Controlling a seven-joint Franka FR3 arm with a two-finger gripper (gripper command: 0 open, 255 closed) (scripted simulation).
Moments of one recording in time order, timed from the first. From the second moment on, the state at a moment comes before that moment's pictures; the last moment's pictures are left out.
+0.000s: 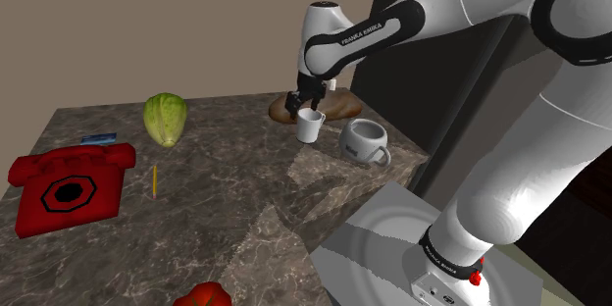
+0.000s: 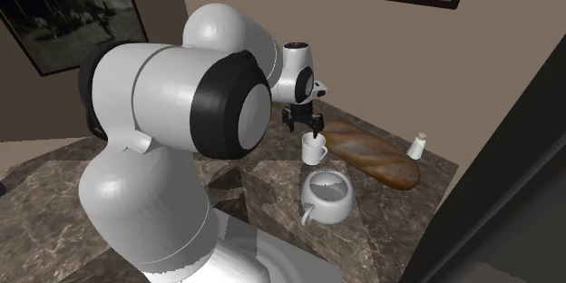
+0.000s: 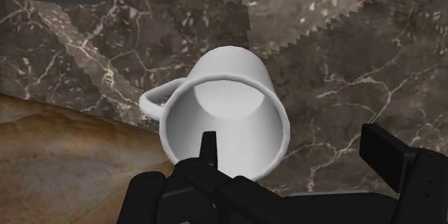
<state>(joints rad) 0.01 -0.06 0.03 -2.27 -0.11 2.31 0.15</state>
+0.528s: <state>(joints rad) 0.01 0.00 0.03 -2.29 -0.12 2.39 0.15</state>
